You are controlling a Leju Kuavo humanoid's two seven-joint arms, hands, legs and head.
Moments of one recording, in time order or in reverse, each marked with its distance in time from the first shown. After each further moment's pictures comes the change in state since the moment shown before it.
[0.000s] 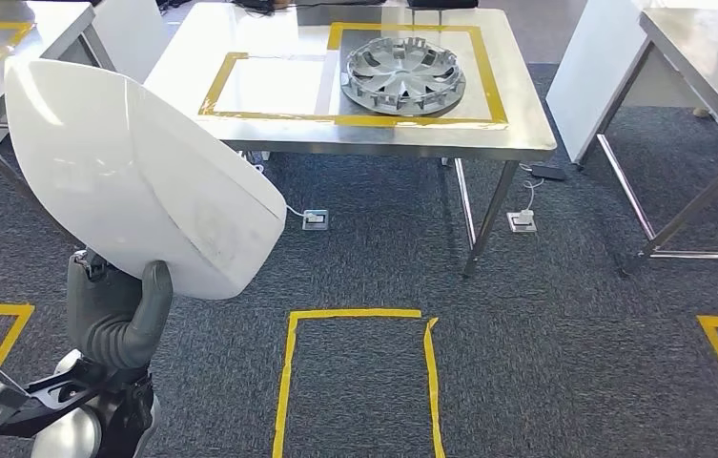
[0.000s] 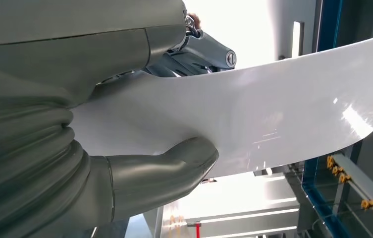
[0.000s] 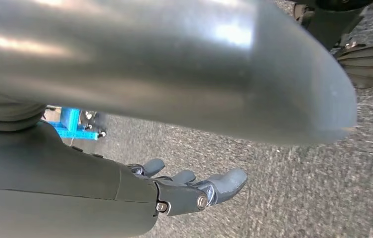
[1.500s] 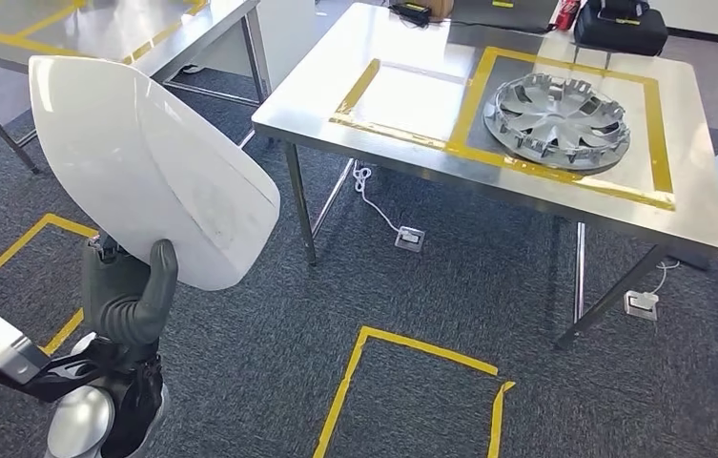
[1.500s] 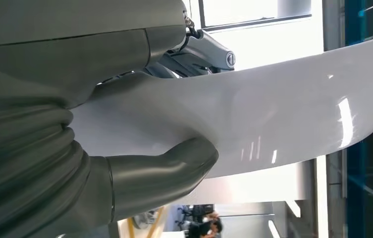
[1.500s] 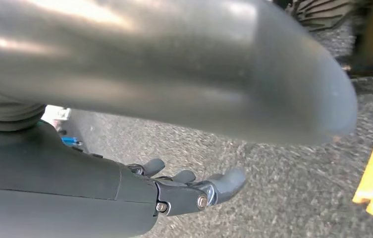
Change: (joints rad) left arm -0.031 0.008 0.010 0.086 0.024 0.069 0.000; right arm 0.029 0.003 -0.053 0.002 -0.035 -0.013 -0.017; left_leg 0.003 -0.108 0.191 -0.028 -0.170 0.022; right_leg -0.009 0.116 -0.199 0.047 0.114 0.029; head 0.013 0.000
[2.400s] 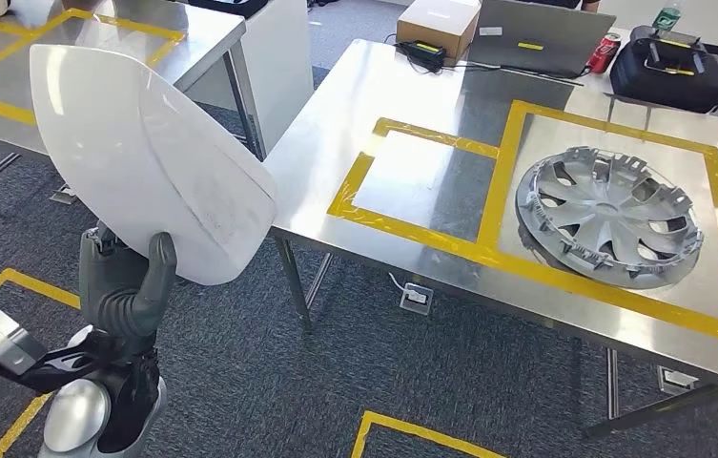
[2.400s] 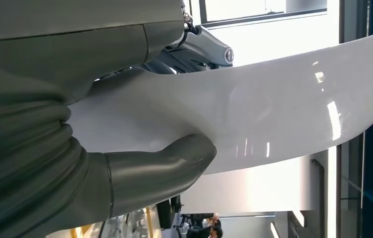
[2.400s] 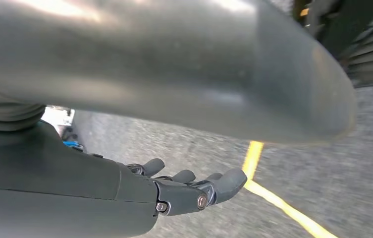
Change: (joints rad) left arm -0.028 -0.001 0.001 0.010 0.005 -0.018 0.013; right arm -0.009 0.008 -0.002 0.004 -0.005 -0.011 0.009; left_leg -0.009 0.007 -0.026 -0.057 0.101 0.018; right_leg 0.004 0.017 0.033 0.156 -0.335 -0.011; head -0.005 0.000
